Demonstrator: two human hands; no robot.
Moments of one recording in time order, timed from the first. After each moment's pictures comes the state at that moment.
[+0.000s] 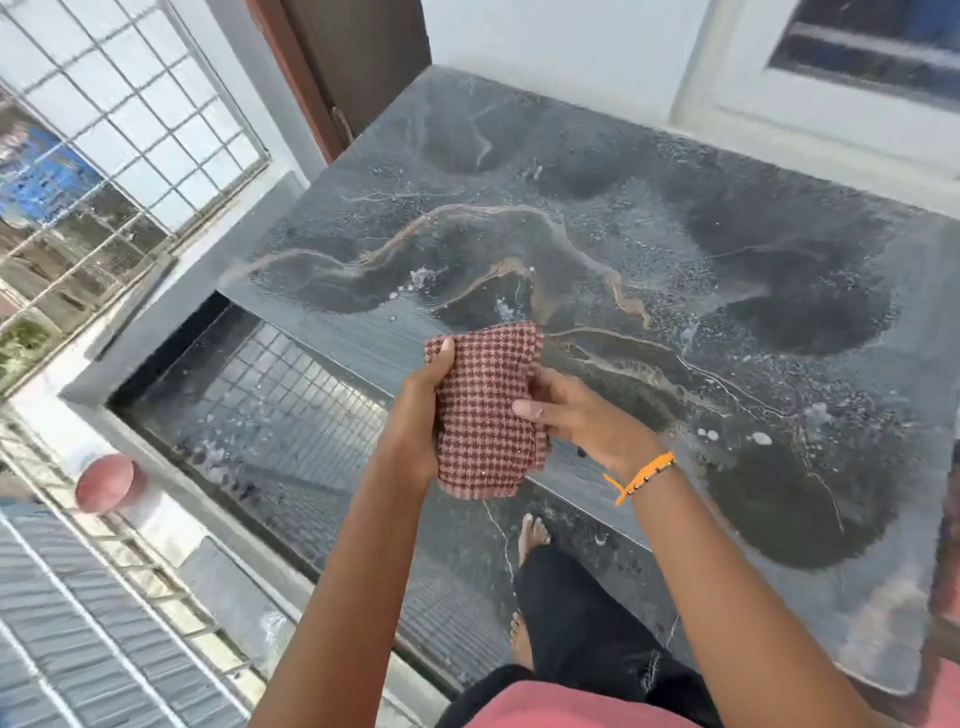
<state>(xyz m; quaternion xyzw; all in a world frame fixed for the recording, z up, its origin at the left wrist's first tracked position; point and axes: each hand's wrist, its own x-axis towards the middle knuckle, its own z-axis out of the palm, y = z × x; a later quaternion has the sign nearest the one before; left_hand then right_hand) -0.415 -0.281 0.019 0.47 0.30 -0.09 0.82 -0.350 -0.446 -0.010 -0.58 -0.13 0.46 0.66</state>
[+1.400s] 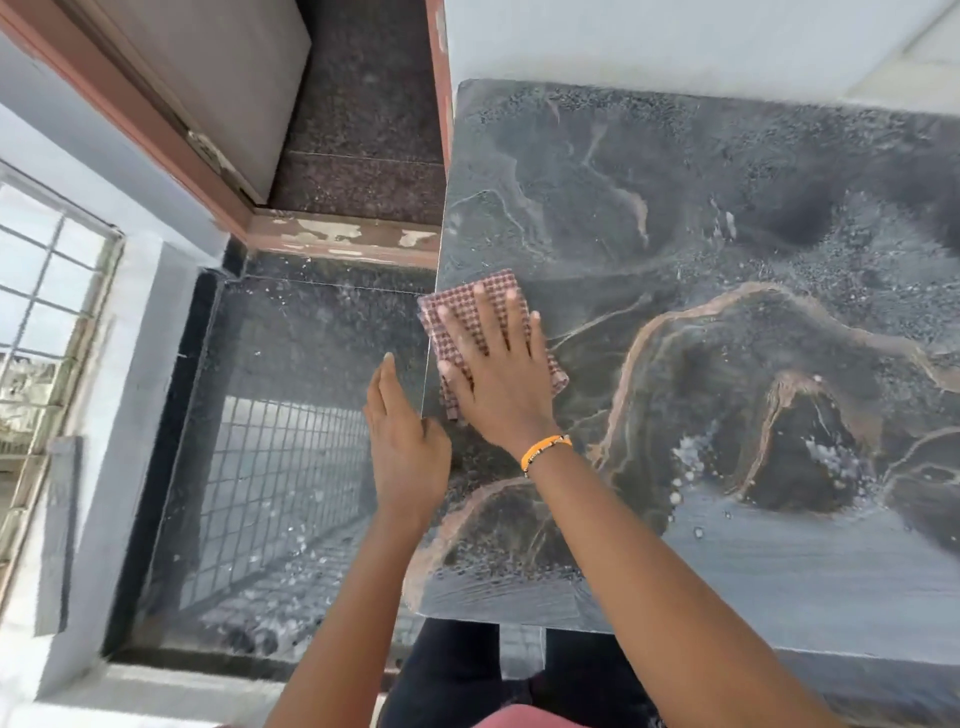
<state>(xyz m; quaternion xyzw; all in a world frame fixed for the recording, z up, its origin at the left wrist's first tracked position) -0.151 0.121 -0.057 0.90 0.12 -0.06 0.42 -0.104 0.006 -0.092 -0.99 -0.06 0.07 0.11</state>
